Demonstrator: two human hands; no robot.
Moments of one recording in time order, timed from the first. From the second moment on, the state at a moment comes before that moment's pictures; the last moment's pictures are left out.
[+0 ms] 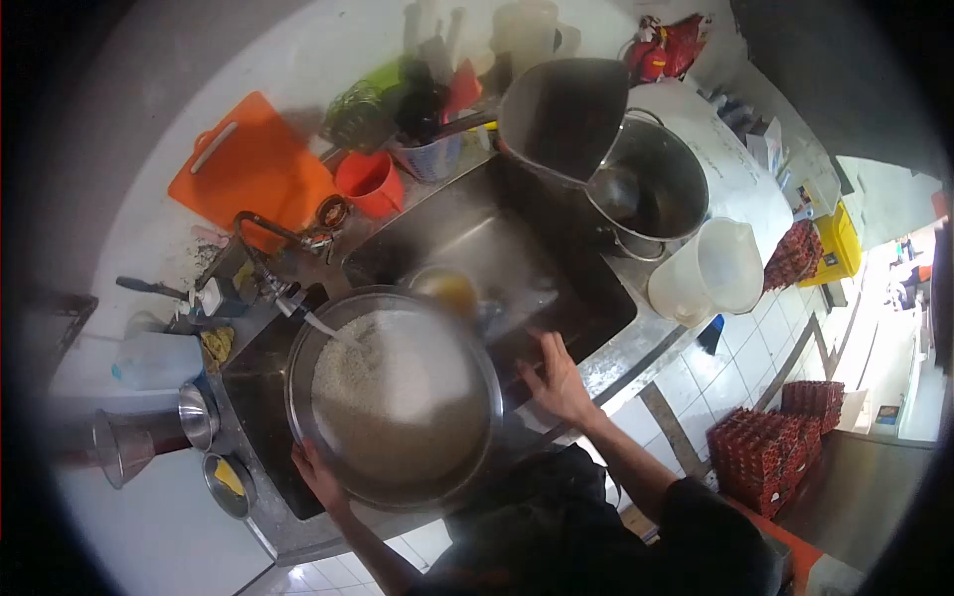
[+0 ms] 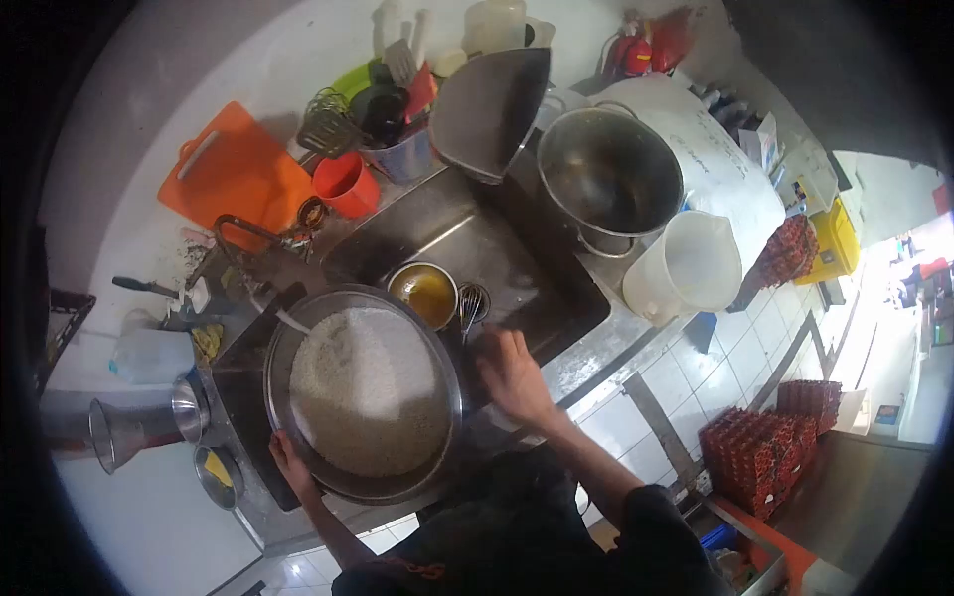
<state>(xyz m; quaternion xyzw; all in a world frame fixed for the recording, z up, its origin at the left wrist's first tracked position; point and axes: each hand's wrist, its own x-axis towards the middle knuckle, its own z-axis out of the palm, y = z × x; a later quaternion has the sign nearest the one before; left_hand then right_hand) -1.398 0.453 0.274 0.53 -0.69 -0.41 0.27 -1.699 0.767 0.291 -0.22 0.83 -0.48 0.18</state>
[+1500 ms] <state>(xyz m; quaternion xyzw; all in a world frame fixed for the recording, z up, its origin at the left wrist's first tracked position) -1.384 0.441 0.278 0.47 -0.33 -0.61 0.55 -1.715 0.588 0.395 -0.42 0.73 -0.54 0.10</state>
